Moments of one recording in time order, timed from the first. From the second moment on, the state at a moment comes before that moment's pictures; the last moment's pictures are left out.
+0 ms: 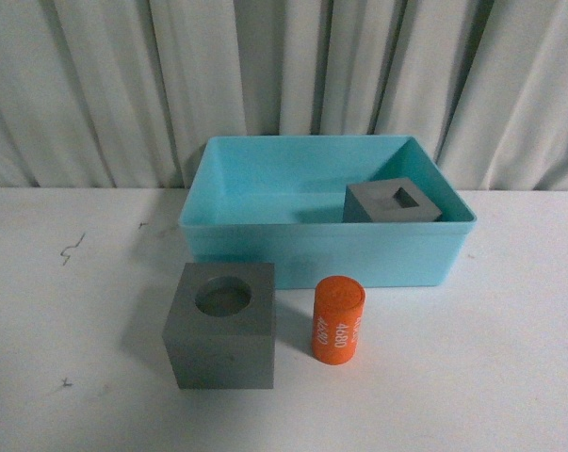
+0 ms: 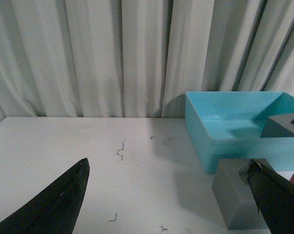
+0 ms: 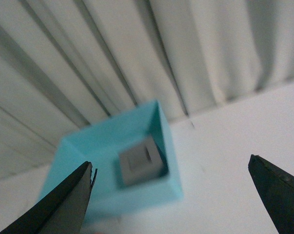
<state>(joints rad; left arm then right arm) 0.00 0.01 0.01 0.00 0.00 -0.02 -0.02 1.16 0.60 0.43 -0.13 0.38</state>
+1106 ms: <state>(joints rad) 0.00 0.01 0.01 0.00 0.00 -0.02 0.00 0.00 0.01 0.00 0.00 0.01</state>
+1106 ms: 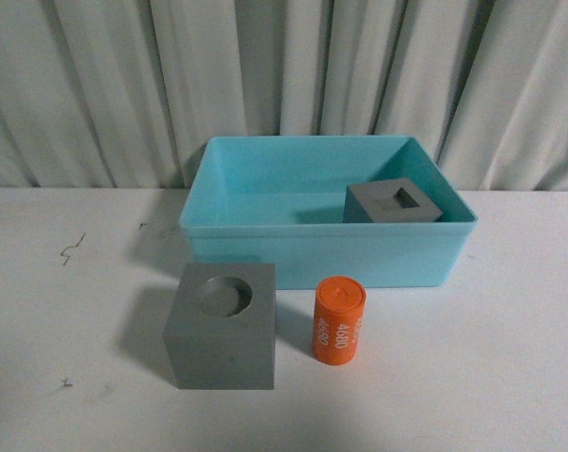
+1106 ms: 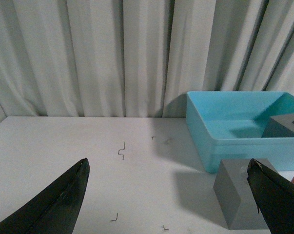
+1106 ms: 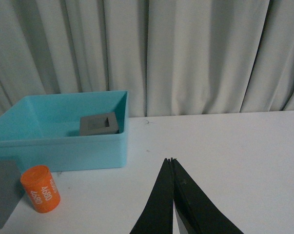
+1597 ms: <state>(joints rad) 0.00 0.01 0.01 0.00 0.00 -0.02 0.00 0.00 0.01 0.00 0.00 0.01</state>
